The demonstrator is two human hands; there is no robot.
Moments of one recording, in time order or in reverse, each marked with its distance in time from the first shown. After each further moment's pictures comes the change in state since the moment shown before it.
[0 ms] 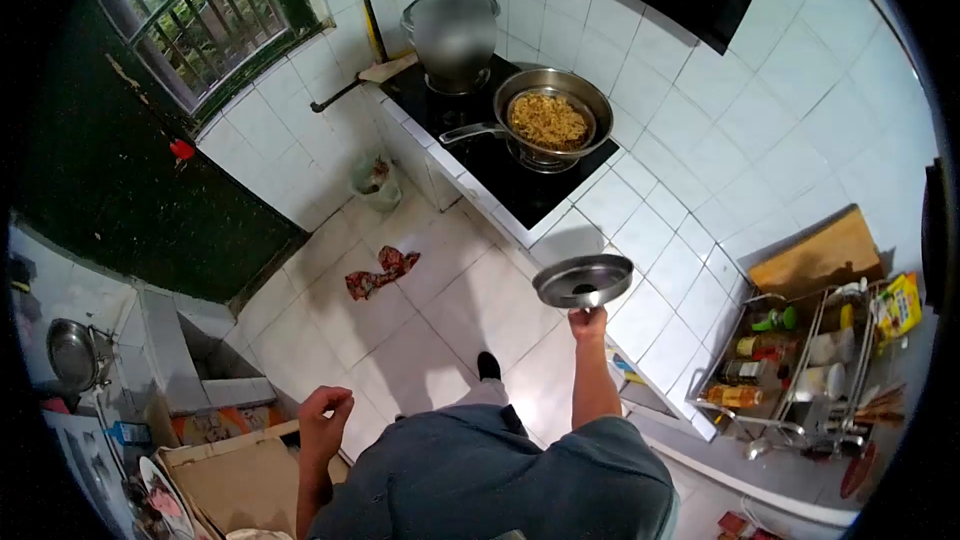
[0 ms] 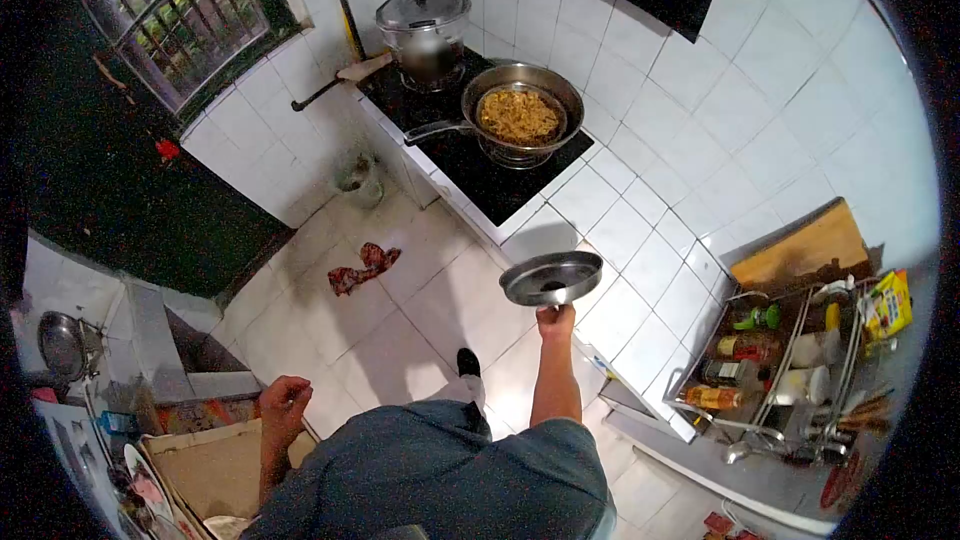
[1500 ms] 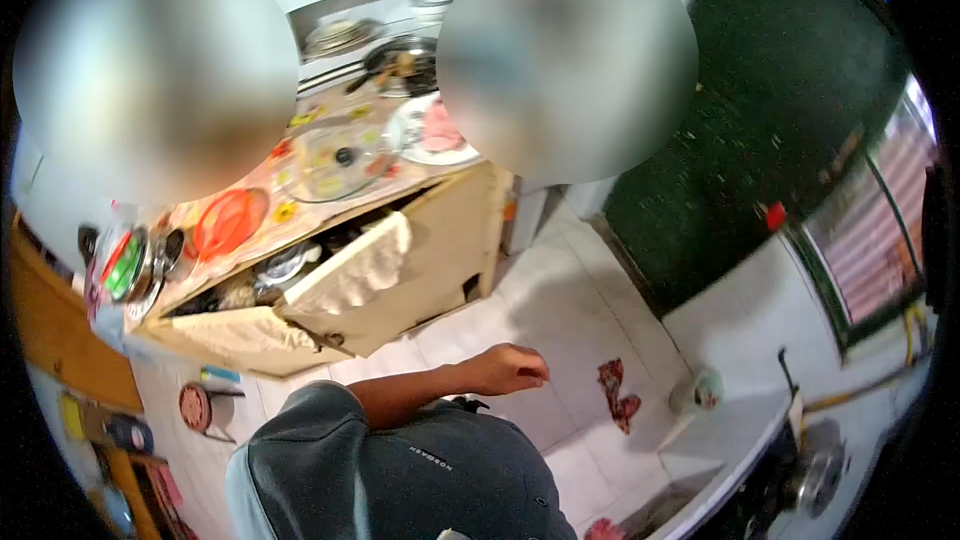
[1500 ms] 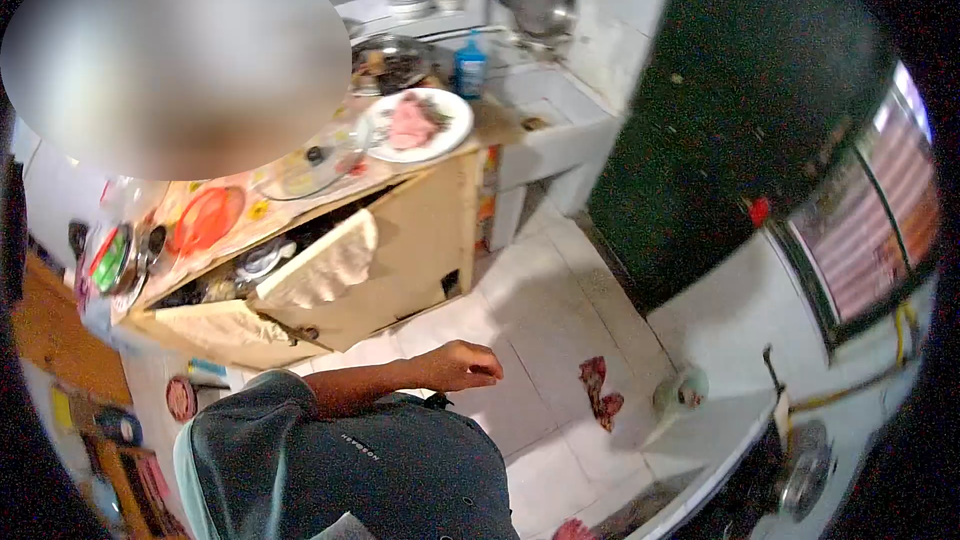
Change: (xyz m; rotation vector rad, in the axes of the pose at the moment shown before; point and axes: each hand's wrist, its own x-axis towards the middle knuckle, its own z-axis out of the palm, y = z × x) left_hand -0.192 -0.150 -0.144 -0.156 0.605 -0.069; right_hand -0.020 0.235 0.042 -1.937 -0.737 -0.127
